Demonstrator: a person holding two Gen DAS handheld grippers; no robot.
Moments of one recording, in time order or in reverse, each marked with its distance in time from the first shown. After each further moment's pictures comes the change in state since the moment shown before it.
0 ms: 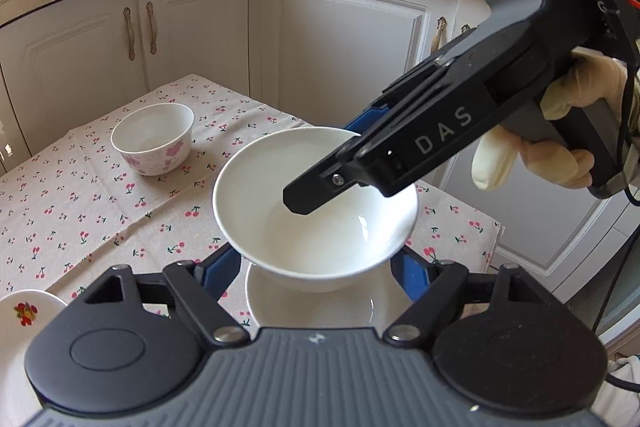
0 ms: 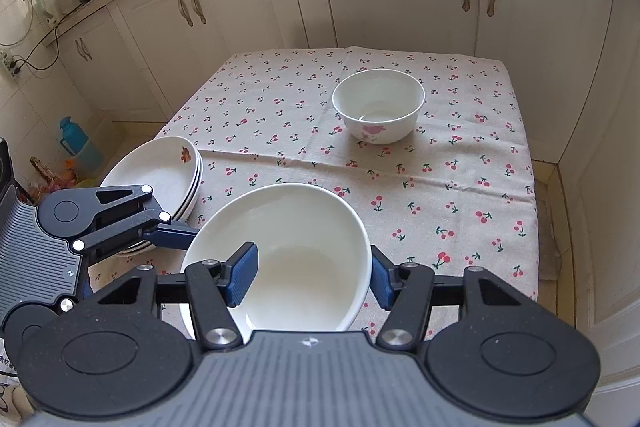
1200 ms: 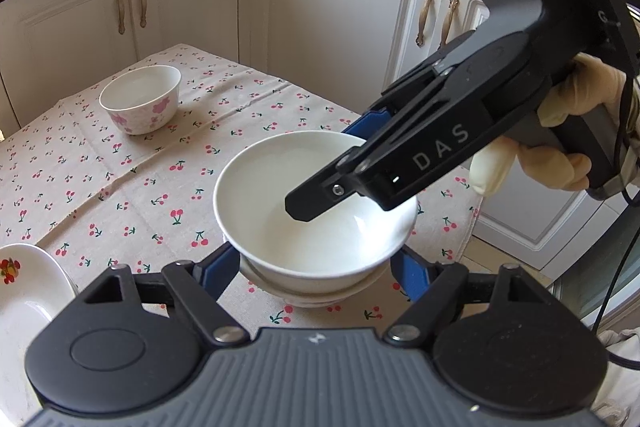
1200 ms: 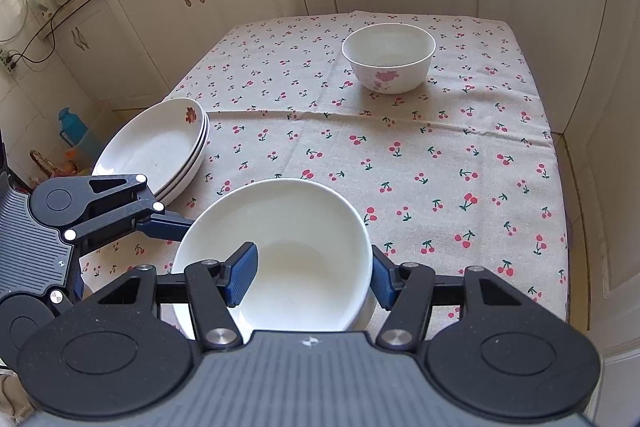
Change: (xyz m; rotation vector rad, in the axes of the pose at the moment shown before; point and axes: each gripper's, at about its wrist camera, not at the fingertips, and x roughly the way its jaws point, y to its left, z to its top) left arm -0.001 -0.006 -0.025 0.003 0.064 -0.025; right arm 0.016 0.010 -0.034 0.030 0.041 0.004
